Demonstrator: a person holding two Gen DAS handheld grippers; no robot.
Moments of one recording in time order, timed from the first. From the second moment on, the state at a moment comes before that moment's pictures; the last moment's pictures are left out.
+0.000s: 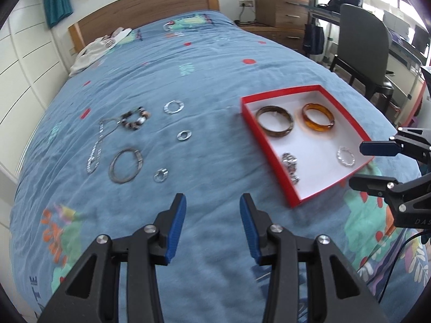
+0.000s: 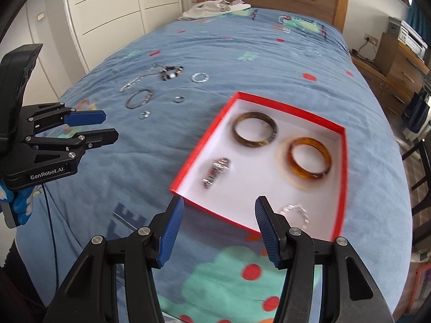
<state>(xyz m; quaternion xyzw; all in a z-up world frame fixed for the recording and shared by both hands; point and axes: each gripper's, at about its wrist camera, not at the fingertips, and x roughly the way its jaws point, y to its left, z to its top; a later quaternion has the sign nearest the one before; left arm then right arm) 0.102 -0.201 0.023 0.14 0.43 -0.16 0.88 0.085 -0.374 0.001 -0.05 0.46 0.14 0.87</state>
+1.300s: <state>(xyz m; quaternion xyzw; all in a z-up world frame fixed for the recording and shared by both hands) 0.172 -0.012 -0.032 -0.02 0.46 -0.09 0.88 0.179 -0.229 -0.023 -0.04 0.45 0.22 0.87</state>
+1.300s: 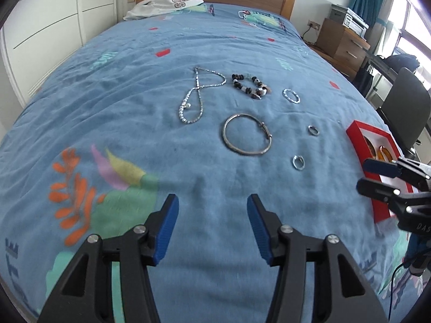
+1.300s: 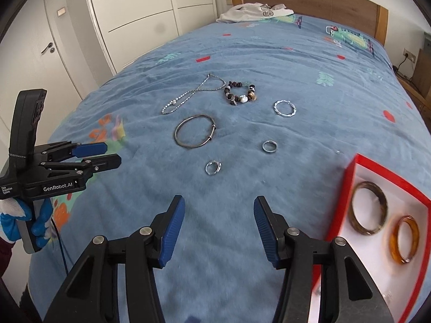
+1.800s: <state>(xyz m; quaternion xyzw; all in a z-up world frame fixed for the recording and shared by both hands) 0.263 -0.031 -0.067 -0.05 0.49 -0.13 0.86 0.227 -0.206 -0.061 -0.04 0.47 0.24 0.85</state>
